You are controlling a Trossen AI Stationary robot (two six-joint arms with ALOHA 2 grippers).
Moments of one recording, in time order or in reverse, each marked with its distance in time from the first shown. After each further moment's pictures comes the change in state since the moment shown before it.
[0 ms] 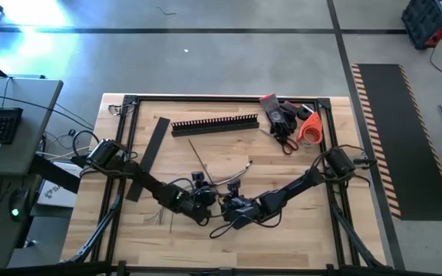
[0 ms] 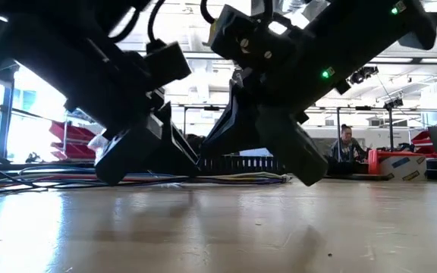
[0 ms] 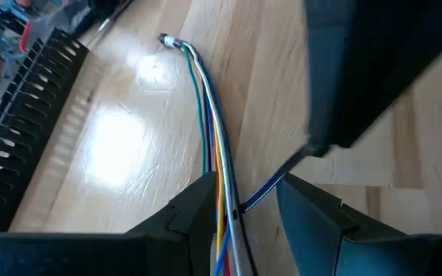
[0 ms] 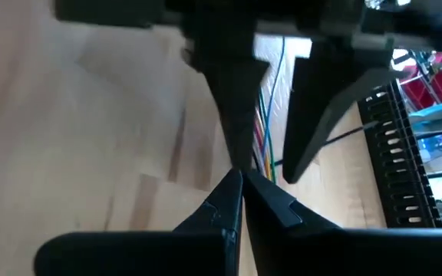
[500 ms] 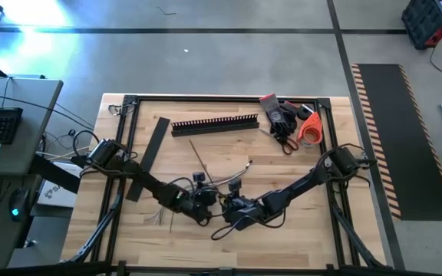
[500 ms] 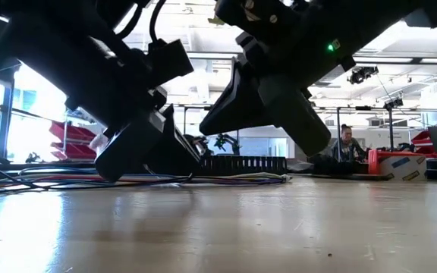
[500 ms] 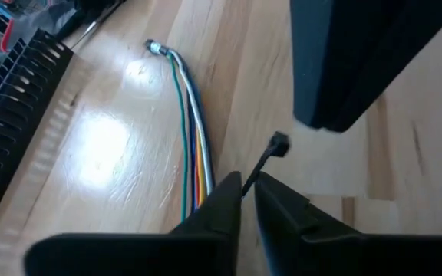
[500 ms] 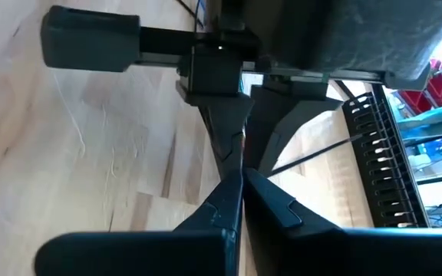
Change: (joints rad) left arm 0.000 0.000 0.000 0.037 0.034 -0.006; right arm 0.013 -0.044 0.000 0.000 0.008 0.010
